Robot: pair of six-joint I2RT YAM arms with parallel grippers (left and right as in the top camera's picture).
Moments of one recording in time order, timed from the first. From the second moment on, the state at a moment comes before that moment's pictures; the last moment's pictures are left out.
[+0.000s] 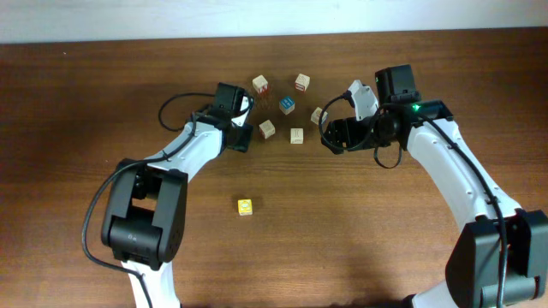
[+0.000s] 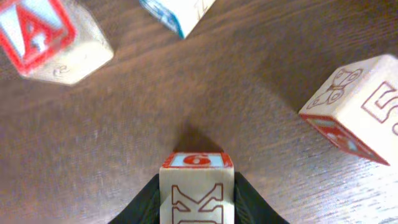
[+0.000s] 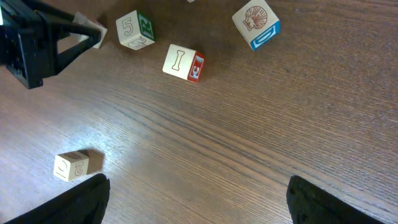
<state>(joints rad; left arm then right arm) -0.31 2.05 1.34 -0.42 -0.06 0.02 0.14 1.71 1.32 -0.78 -0.42 -0.01</state>
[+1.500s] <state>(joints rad) -0.63 1.93 1.38 -0.96 -0.08 -0.44 0.14 1.71 1.32 -0.79 -0.39 -0.01</state>
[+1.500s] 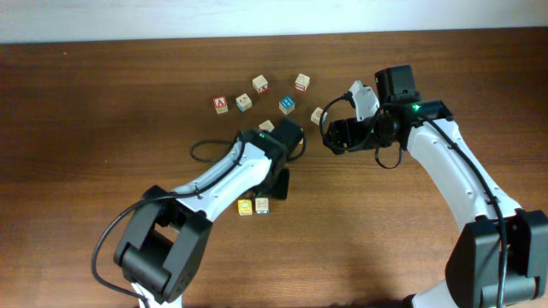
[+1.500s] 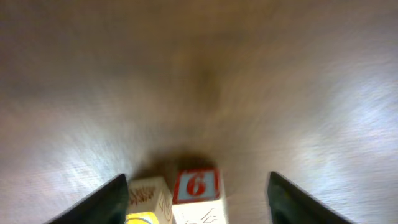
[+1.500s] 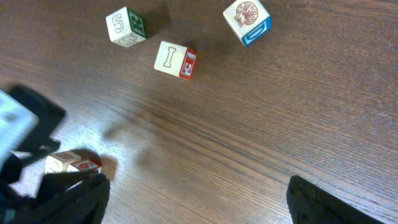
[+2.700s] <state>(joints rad) -0.44 2.18 1.55 -0.47 -0.02 0.04 0.14 1.71 1.32 -0.81 -0.36 -0.01</state>
